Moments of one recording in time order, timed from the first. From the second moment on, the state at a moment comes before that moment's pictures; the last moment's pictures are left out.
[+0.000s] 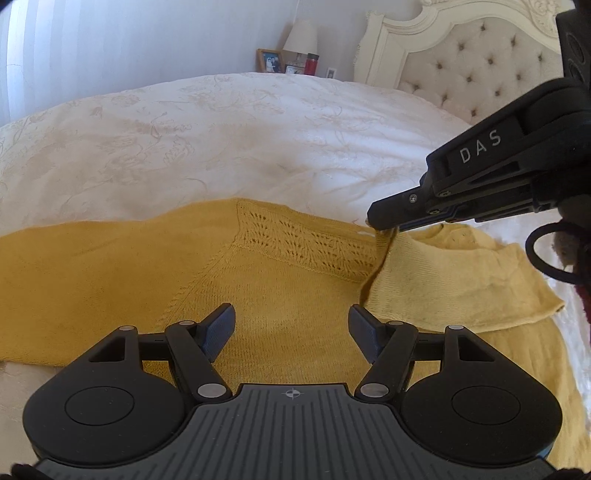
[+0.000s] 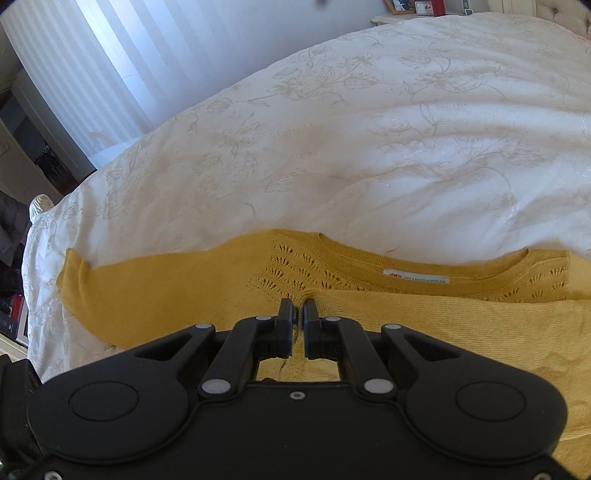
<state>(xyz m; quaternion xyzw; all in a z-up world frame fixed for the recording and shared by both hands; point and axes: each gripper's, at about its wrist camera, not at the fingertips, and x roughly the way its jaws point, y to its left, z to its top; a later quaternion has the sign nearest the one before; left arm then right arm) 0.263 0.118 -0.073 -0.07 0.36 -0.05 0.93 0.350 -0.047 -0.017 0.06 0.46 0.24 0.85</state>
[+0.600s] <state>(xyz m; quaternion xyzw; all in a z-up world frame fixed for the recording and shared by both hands) 0.276 0.176 -0.063 -0.13 0.36 0.05 0.92 0.280 -0.003 -0.071 -0.11 0.35 0.17 0.92</state>
